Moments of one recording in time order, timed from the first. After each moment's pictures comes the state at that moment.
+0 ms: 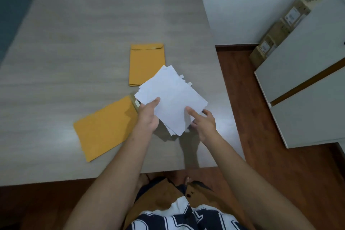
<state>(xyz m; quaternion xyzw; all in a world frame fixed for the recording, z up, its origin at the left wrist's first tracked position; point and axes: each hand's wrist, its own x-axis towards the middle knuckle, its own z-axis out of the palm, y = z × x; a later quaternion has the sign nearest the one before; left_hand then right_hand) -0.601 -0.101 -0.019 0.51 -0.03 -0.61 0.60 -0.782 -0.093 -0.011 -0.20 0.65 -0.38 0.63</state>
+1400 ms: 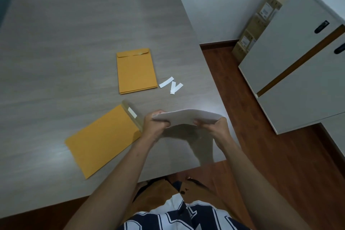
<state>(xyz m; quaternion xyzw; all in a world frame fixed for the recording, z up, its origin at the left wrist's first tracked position) -0.616 -0.076 -0.004 0.67 -0.40 -0.51 0.36 -0.831 -0.067 0.004 -0.36 0.68 -0.36 0.53</state>
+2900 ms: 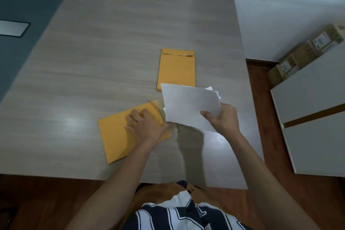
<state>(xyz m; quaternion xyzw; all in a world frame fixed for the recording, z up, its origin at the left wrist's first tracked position) -0.512 -0.071 -0.061 0.89 -0.38 -0.23 0.06 -0.728 -0.142 0.036 -0.66 0.66 -0.19 0.31</state>
